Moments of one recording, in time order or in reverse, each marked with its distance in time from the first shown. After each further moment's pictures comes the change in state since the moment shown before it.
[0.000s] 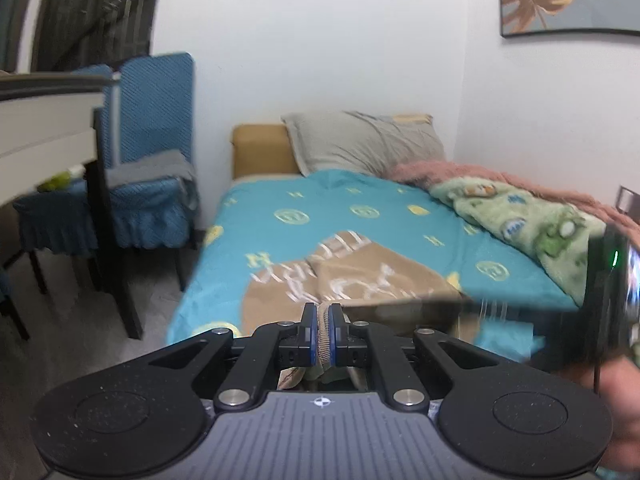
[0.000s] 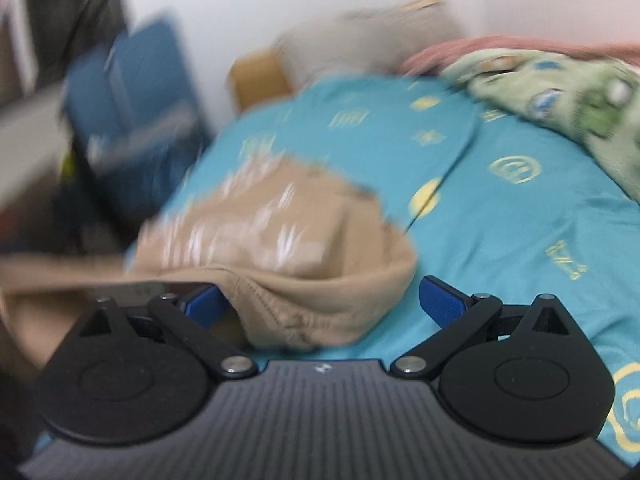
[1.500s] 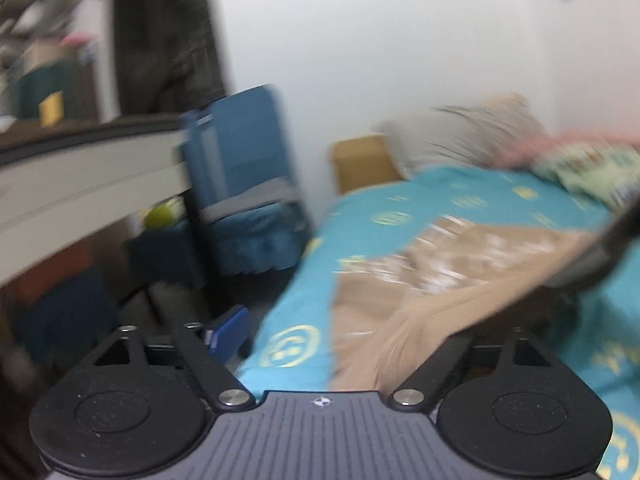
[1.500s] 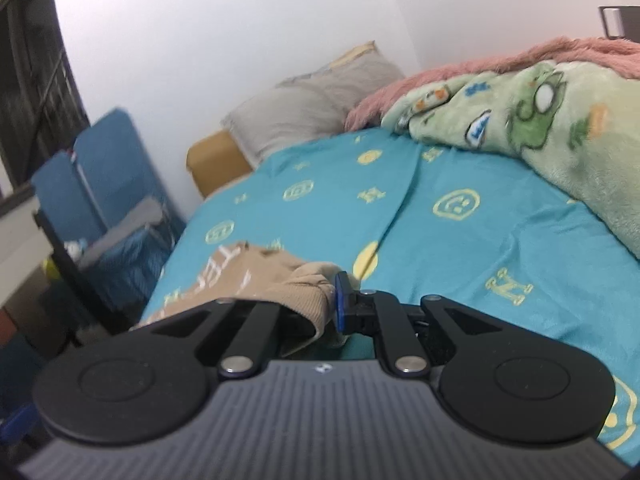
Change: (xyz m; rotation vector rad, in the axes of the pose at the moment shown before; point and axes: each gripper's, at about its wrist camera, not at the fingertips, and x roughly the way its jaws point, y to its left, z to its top) left arm 0.035 -0.060 -0.050 0.069 -0.083 0.486; right arm -0.038 -0.029 0.013 0.137 -0.187 -0.068
